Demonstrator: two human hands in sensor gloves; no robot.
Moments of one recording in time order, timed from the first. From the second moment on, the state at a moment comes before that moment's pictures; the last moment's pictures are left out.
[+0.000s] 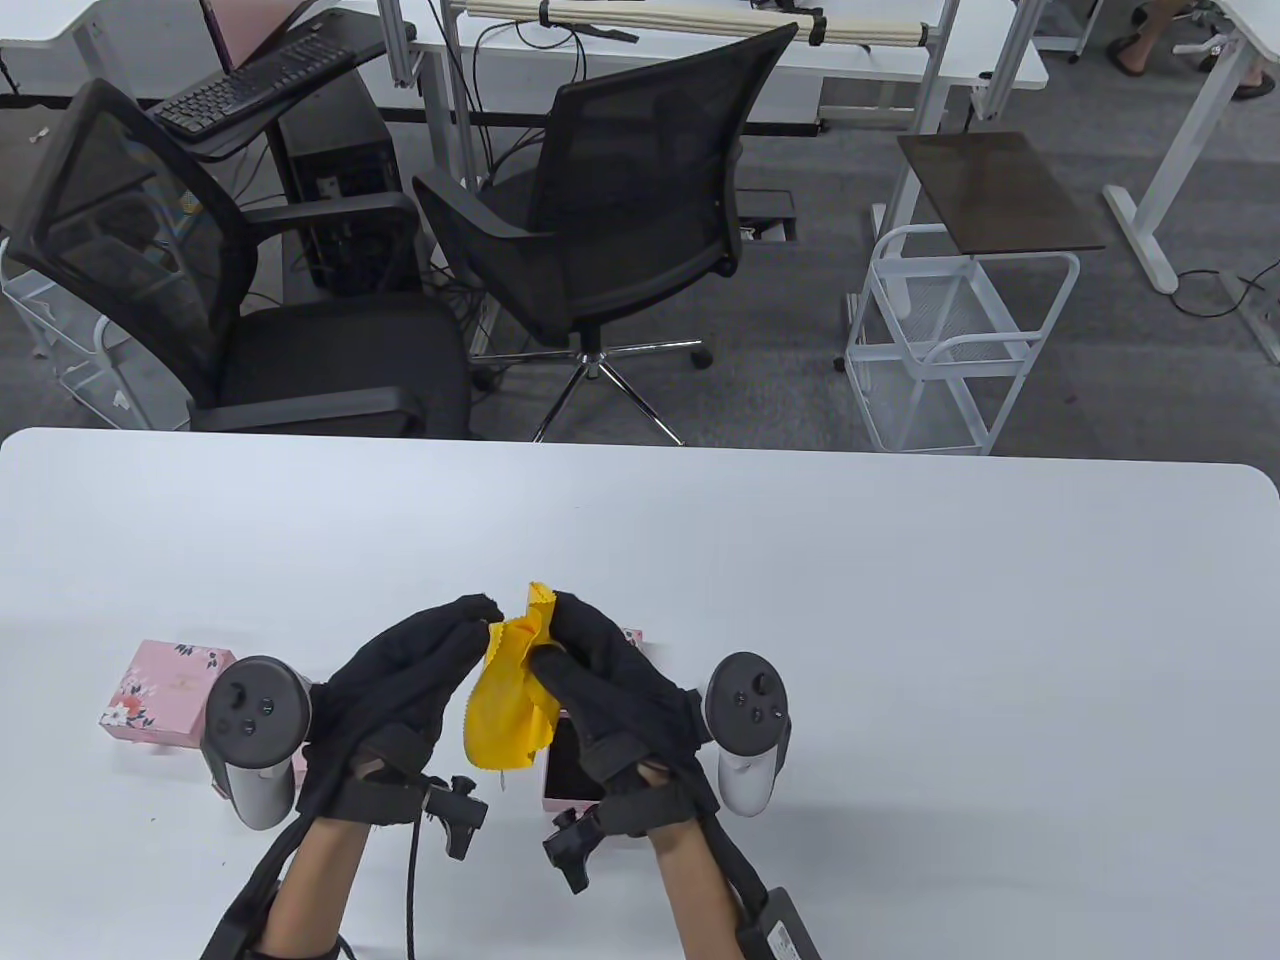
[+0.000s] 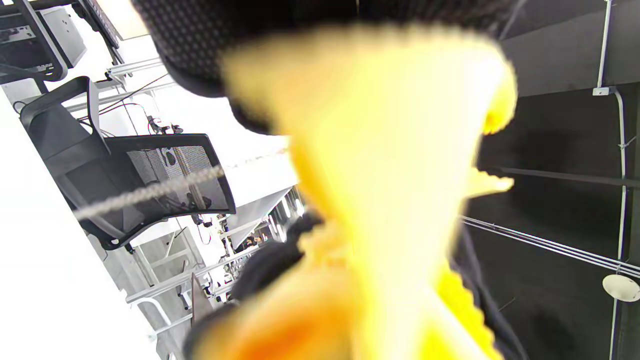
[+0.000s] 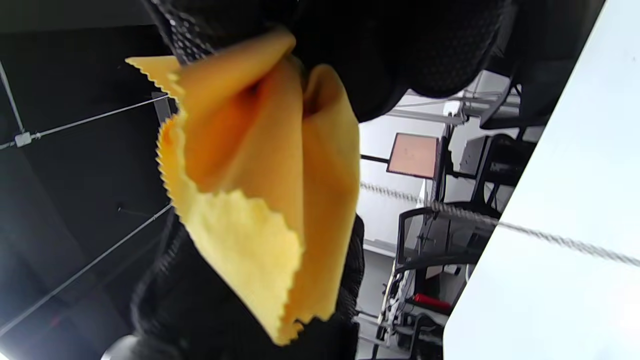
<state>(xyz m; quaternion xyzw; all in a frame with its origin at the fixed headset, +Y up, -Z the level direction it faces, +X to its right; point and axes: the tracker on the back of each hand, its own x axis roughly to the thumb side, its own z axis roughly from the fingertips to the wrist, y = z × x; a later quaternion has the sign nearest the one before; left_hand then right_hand) -0.231 -0.611 -0.296 0.14 -0.11 0.58 0.79 0.010 -0.637 -0.310 0.19 -0.03 0.71 0.68</state>
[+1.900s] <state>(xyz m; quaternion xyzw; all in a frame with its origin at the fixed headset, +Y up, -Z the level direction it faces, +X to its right) -0.219 -0.591 -0.280 0.17 -0.17 0.46 0.85 -0.004 -0.627 -0.296 0.23 -0.07 0.78 0.57</state>
